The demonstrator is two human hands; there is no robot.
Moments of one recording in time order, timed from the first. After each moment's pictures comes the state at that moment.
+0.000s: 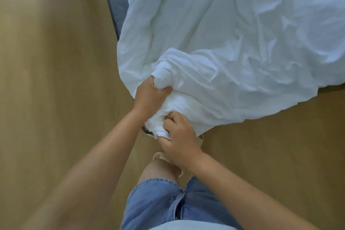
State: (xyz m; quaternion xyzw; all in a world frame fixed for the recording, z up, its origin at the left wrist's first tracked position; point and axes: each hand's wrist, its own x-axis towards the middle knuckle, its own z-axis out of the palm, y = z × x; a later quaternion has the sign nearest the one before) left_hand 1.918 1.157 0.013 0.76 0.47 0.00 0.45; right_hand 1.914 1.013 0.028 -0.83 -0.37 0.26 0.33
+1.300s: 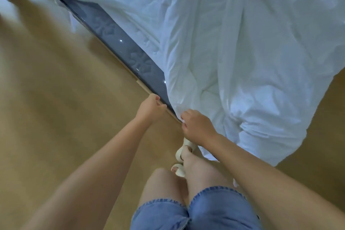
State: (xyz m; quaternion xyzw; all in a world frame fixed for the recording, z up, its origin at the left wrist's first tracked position) left_hand 1.925 1.487 -0.061 0.85 0.28 -0.27 0.36; right_hand 1.918 1.315 -0.057 -0.92 -0.23 0.27 0.16
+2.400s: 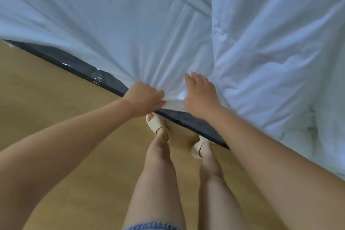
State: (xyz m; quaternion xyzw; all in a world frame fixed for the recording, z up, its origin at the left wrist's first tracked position) left_hand 2.206 1.741 -0.186 0.87 -0.36 -0.34 0.01; right_hand 2.175 1.561 -0.150 -0.92 -0.02 0.37 0.09
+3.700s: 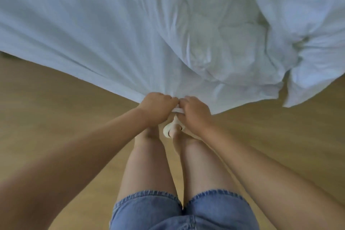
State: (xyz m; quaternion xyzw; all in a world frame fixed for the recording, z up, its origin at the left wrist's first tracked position) left_hand 1.945 1.585 -0.138 0.79 -0.50 -0.36 -0.07; right_hand 1.858 1.463 -0.150 -0.92 0.09 0.29 0.26
